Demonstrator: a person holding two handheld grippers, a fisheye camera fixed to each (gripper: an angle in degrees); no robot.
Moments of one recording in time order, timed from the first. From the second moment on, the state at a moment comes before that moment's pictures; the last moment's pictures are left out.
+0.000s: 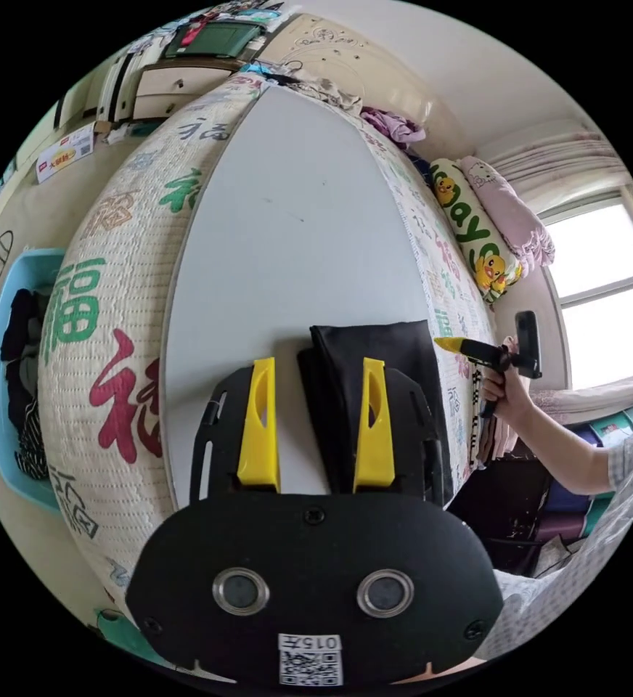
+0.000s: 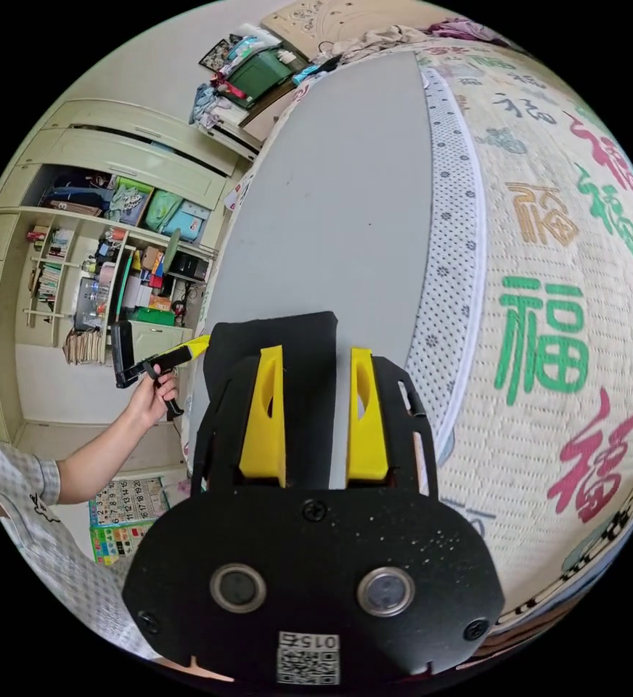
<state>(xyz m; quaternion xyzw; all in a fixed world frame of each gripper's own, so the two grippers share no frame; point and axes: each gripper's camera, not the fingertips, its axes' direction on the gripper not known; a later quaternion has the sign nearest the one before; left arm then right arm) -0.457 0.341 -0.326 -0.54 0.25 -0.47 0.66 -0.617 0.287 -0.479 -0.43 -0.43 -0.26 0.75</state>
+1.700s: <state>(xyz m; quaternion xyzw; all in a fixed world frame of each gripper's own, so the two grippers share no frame) 0.121 -0.184 -0.208 -0.25 0.59 -0.37 0.67 0.305 0.245 -0.275 -0.08 -0.41 -0.03 0.91</state>
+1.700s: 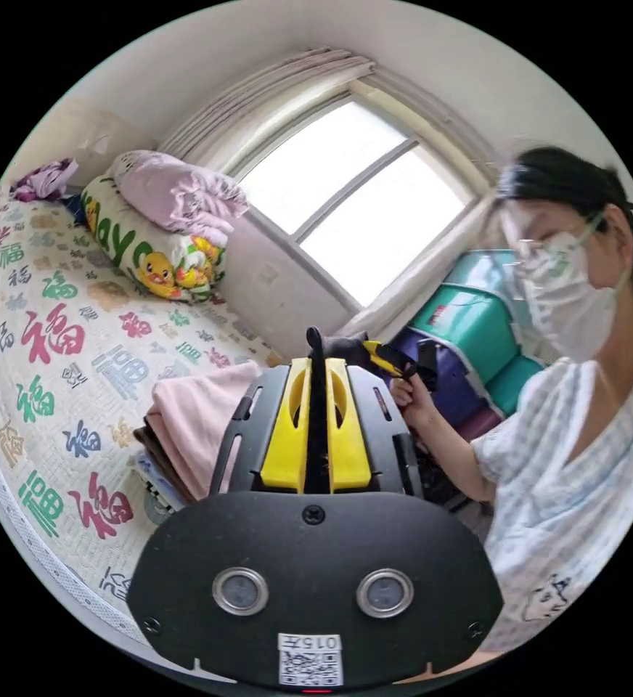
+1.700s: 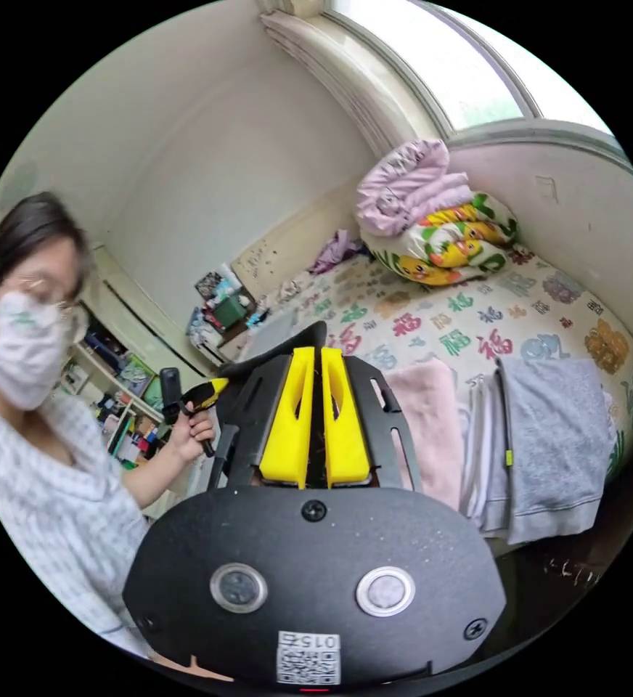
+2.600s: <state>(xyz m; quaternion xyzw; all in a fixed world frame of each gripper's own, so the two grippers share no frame) 0.508 -0.256 -0.164 -0.39 0.60 -0.20 0.67 0.315 0.075 0.035 -0.28 -0.29 -0.07 0.91</state>
